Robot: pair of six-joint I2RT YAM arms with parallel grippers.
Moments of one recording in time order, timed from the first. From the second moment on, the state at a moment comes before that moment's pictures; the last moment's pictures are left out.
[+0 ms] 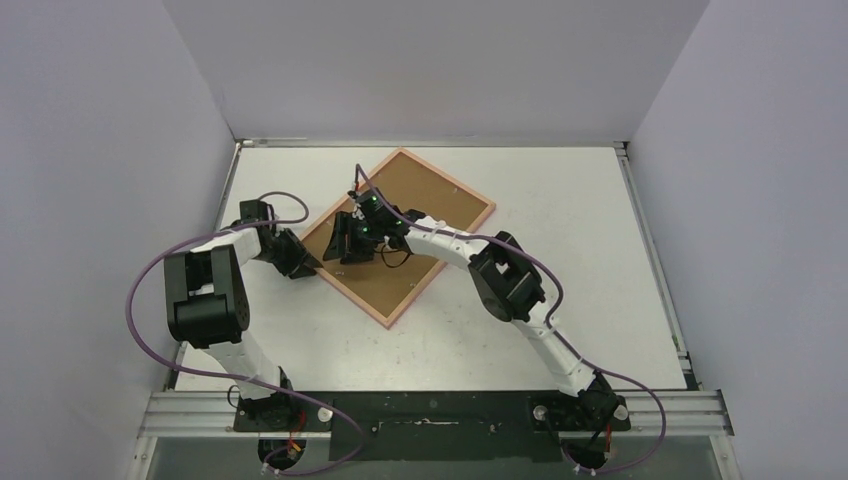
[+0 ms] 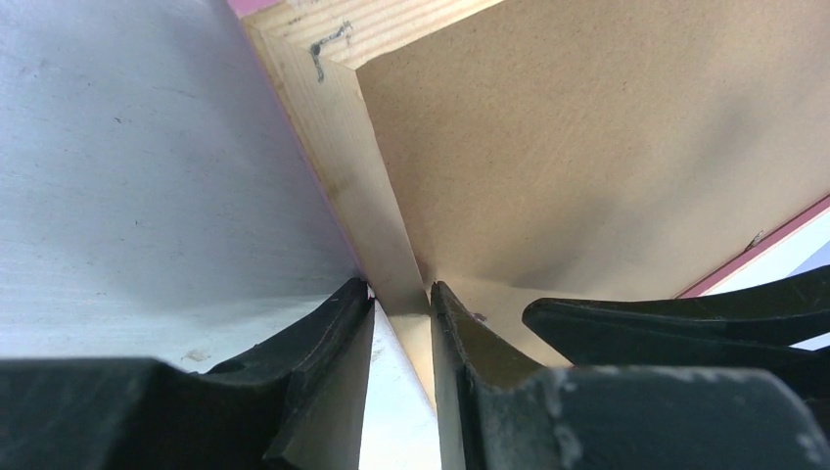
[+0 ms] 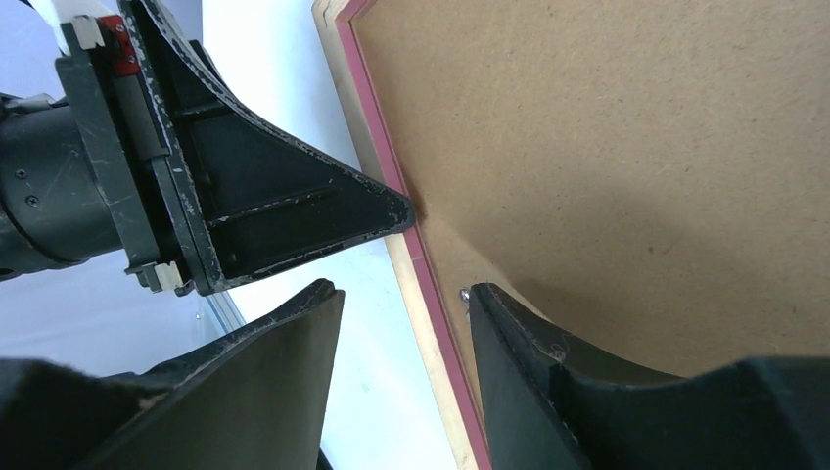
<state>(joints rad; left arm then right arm) 0.17 1.75 0.98 -0.46 0.37 -0.61 0.85 2.45 2.00 -0.23 -0.42 0.83</state>
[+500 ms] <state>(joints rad) 0.20 1.77 0.98 -0.45 0.44 -0.62 0.87 2.45 1.98 -0.24 -0.42 0.80</state>
